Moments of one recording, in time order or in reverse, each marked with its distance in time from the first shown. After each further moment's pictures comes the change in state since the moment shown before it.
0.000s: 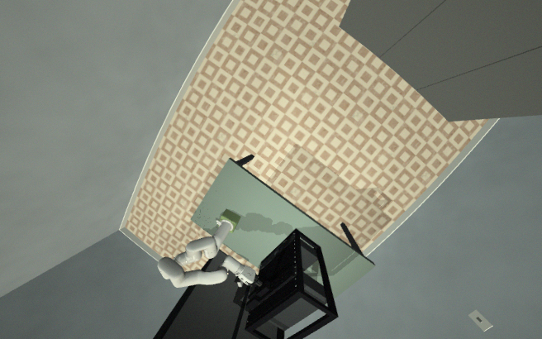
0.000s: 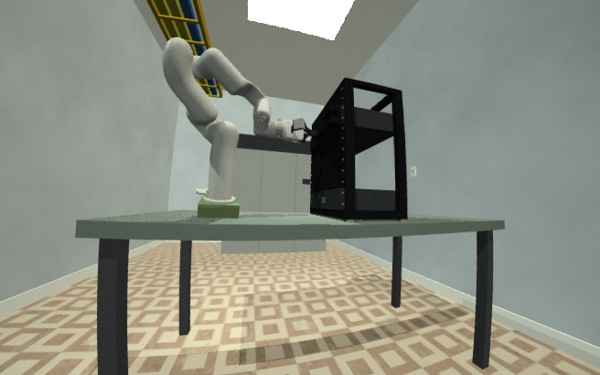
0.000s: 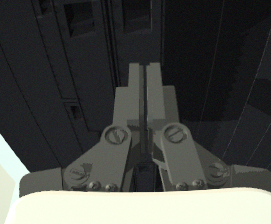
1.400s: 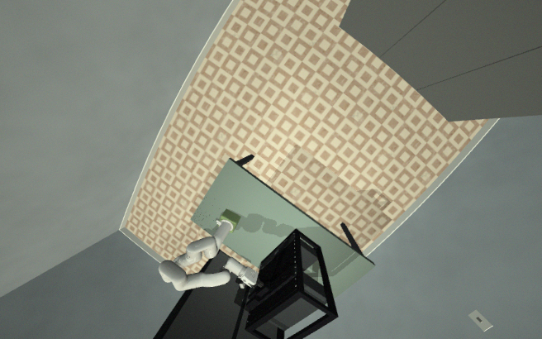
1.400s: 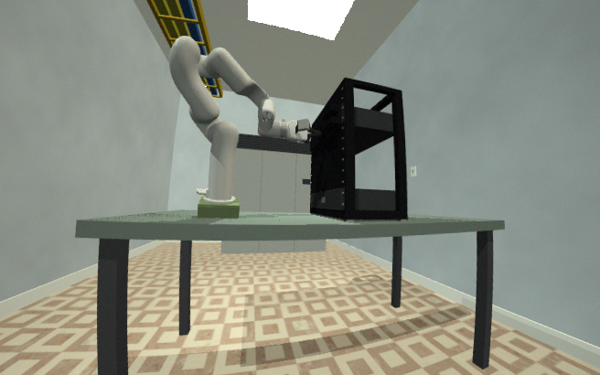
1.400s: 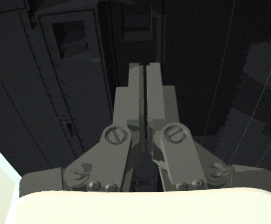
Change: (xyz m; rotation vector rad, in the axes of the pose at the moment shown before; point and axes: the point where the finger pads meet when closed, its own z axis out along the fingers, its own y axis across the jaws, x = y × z) arm 0.000 0.000 0.020 0.000 0.000 0.000
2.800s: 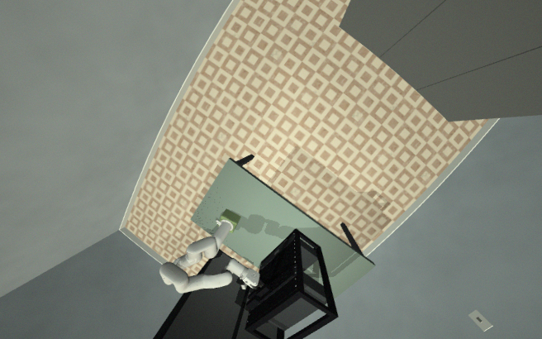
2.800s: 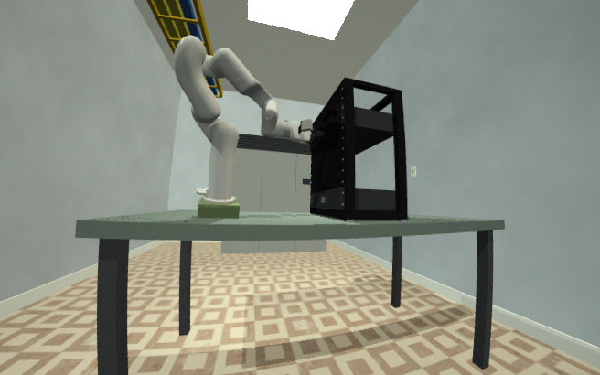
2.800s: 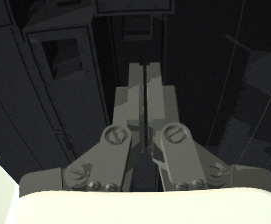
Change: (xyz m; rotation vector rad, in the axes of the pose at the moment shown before) arm 0.000 0.000 0.014 0.000 0.000 0.000
